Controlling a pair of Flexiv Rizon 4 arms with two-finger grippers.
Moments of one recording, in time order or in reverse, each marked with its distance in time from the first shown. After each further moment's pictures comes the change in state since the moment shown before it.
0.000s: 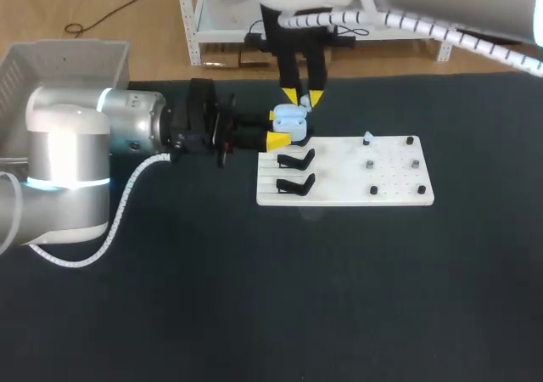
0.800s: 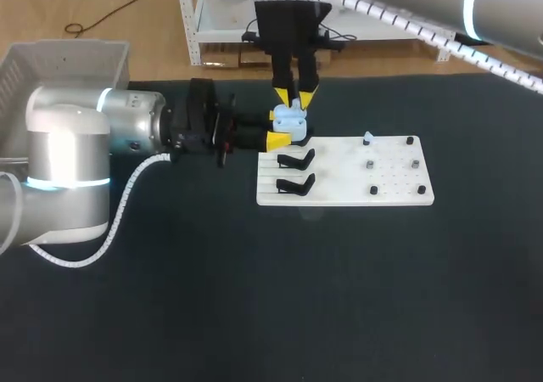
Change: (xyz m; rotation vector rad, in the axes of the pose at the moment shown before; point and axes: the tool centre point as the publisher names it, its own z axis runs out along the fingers) left arm 0.000 0.000 0.000 0.000 0.000 0.000; right arm -0.007 0.015 0.014 0.021 0.097 0.100
